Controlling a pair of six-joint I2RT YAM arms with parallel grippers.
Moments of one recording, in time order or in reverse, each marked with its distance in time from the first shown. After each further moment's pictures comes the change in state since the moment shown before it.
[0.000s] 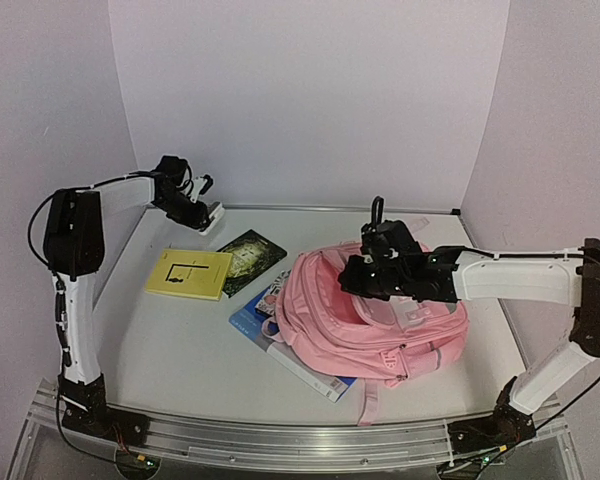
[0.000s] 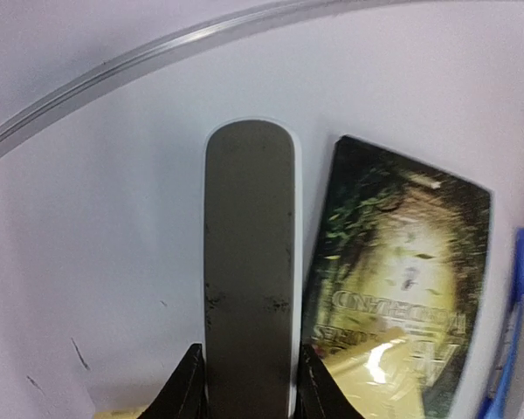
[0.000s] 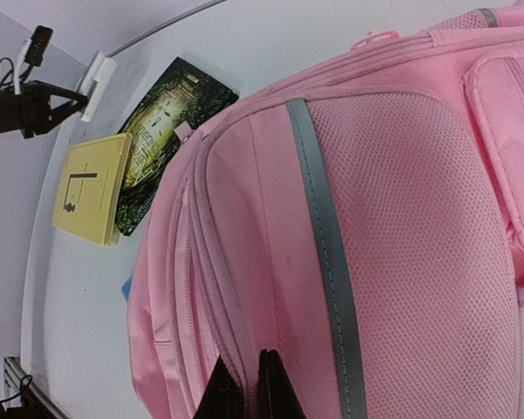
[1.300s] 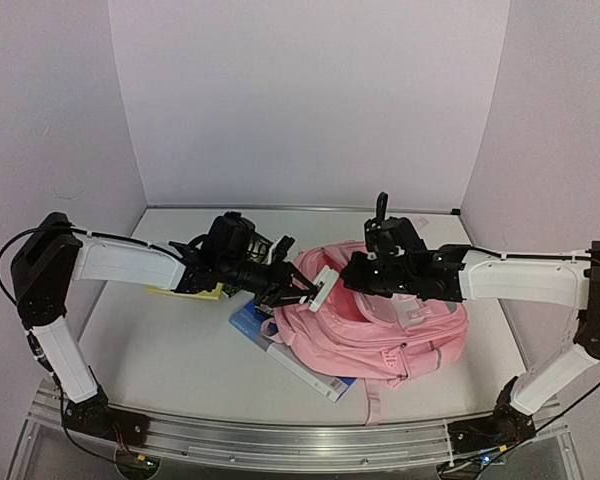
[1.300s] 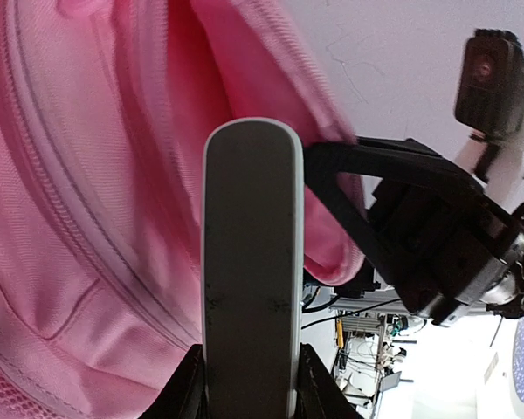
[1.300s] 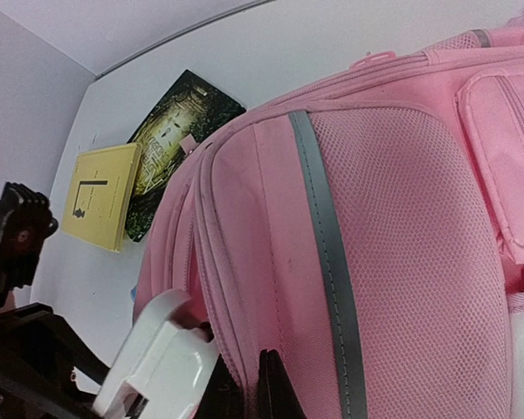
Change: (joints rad) left arm -0.620 -0.450 -0.771 0.754 0.472 -1.189; right arm 0.000 -0.036 -0.002 -0.006 0.014 -0.013
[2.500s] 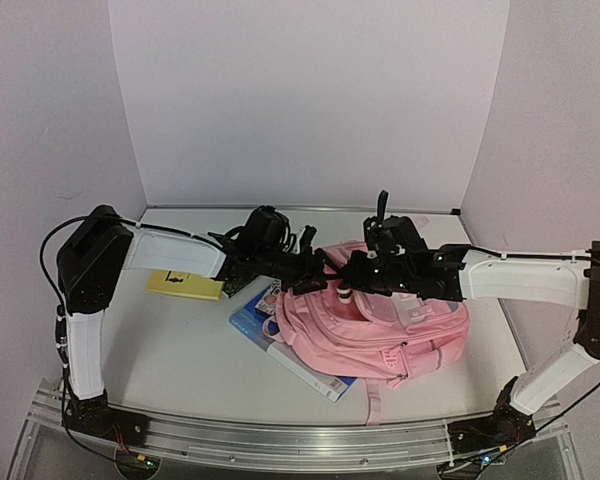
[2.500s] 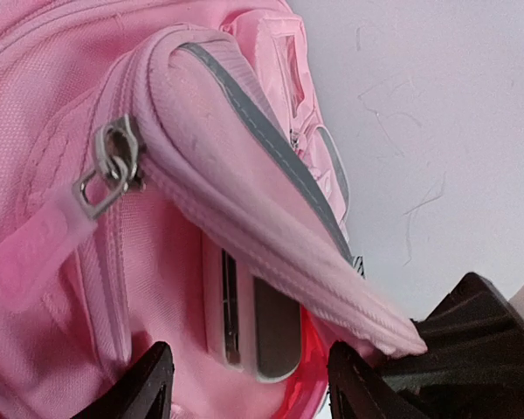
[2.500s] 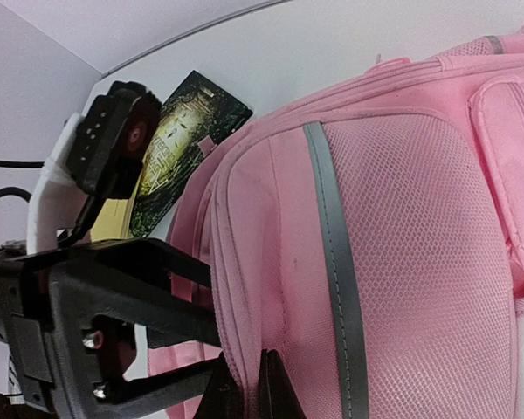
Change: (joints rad) left arm -0.015 0.289 0.301 -0.020 -0.130 0.032; right arm -0.003 0.000 0.000 0.016 -0.018 -0.019
